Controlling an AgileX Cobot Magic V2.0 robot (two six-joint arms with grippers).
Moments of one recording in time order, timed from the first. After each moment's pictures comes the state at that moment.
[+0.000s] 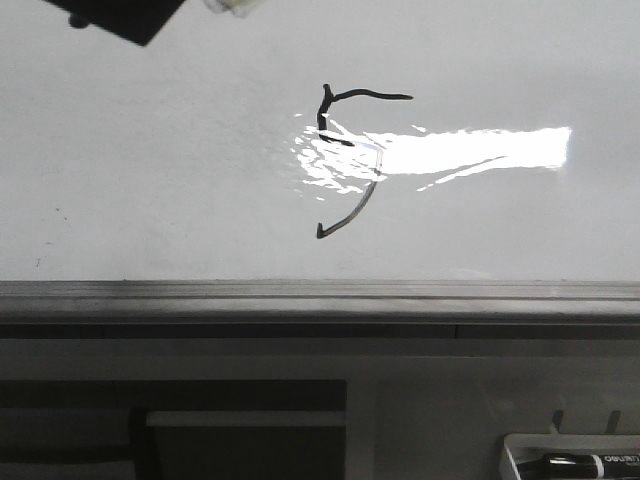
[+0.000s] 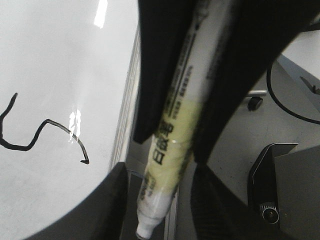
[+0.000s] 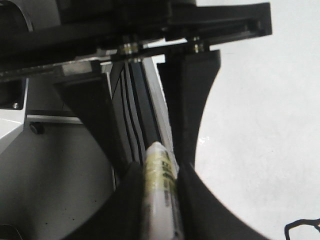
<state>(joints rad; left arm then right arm) -1.07 1.01 -0.95 -0.14 0.74 0.59 1.20 0.96 -0.81 -0.38 0.34 -0.06</state>
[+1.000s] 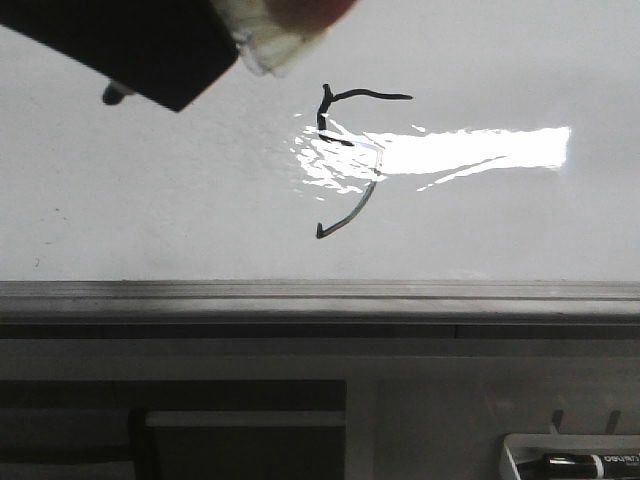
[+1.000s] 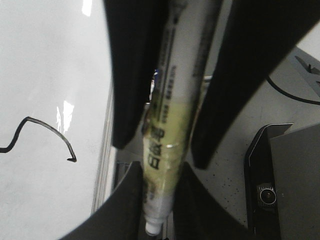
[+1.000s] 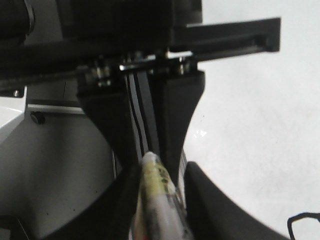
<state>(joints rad) -1.07 1.06 -0.95 -0.12 0.75 0.61 1.21 0.96 -0.81 -0.38 0.36 -0.06</state>
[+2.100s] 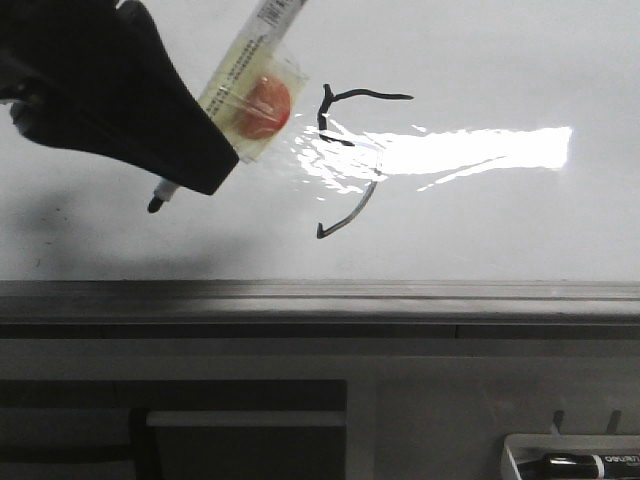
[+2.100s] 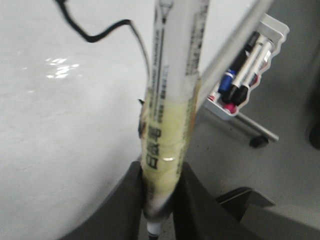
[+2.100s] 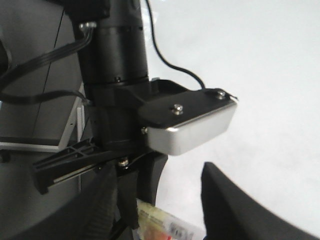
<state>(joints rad) -0.81 1.18 -0.81 -0.24 0.47 0.25 1.11 0.80 -0.81 -0.46 0.32 -0.03</state>
